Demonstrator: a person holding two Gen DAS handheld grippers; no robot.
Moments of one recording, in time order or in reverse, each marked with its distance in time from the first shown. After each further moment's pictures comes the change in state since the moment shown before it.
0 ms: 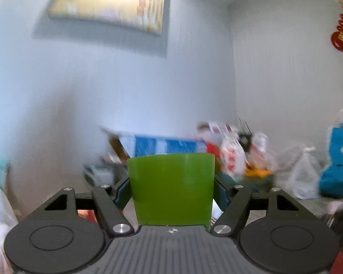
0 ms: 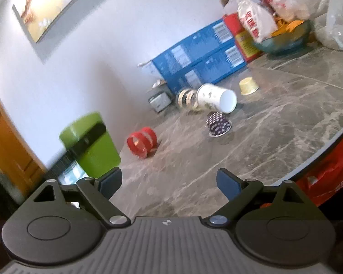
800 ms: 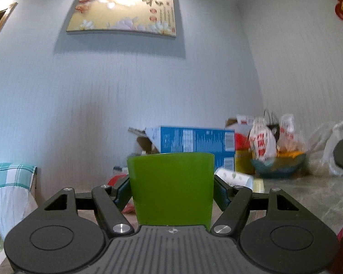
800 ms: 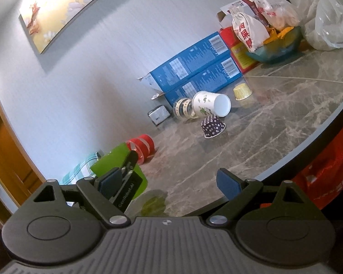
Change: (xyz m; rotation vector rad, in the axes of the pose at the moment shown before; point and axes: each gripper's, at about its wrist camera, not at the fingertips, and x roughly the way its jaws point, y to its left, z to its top) left arm 0.013 -0.022 -0.067 0.078 -0.013 0.171; right arm -0.007 -0.007 -0.034 -0.008 -0.100 0.017
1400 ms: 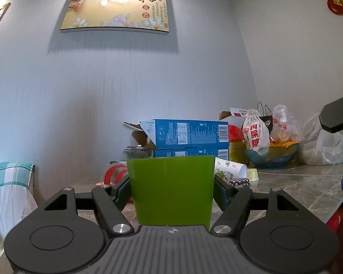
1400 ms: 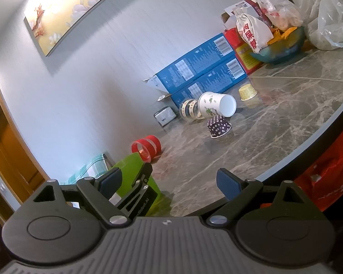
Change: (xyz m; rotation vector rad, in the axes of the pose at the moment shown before) left arm -0.013 0.004 -0.010 0.019 0.011 -0.036; right arm -0.004 0.003 -0.003 0.002 -0.011 0.031
